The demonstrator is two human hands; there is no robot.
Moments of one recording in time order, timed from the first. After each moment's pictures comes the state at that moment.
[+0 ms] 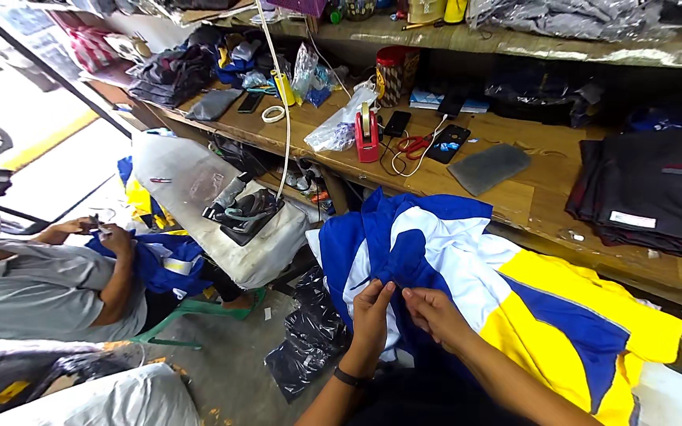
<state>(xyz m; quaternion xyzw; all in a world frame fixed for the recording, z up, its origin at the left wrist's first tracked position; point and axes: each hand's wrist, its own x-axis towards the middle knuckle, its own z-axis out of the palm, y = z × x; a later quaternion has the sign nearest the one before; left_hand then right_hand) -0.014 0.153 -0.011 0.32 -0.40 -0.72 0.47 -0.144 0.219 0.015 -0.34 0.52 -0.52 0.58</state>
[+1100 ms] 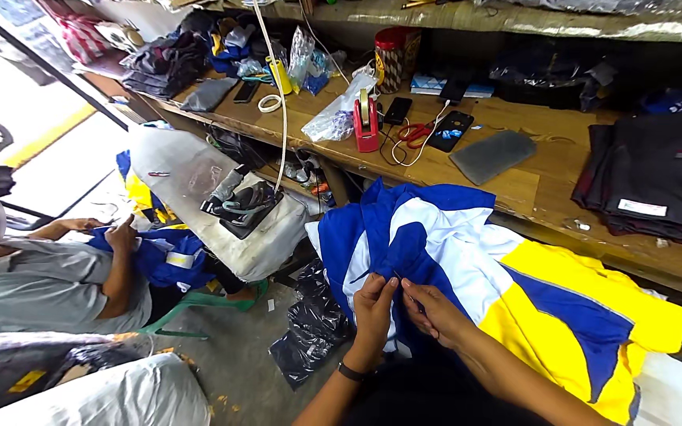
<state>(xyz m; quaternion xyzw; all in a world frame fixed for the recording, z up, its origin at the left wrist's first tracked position) -0.016 0.158 -0.023 0.32 -0.52 -0.61 0.51 -0.143 0.220 0.011 -0.25 0.47 -0.51 0.67</state>
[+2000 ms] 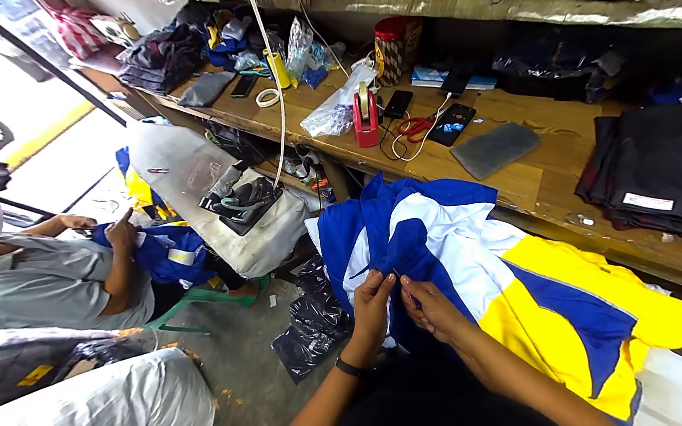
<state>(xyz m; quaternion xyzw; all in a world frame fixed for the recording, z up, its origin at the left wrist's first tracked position) -0.015 0.157 -0.021 0.34 -0.45 -0.68 0.47 -0.141 0.217 -0.003 -0.26 0.46 -0.52 0.67</state>
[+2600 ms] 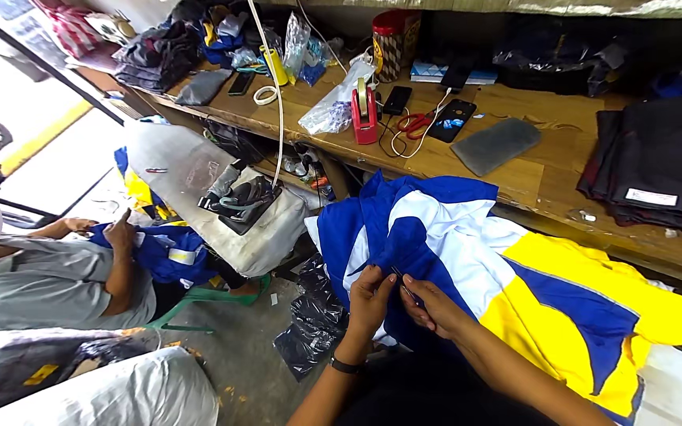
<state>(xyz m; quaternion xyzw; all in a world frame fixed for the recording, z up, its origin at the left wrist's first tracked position) -0.004 0.141 -0.023 0.32 -0.61 -0.58 0.43 -0.148 0.217 -0.012 -0.28 0.42 -0.51 0.70</state>
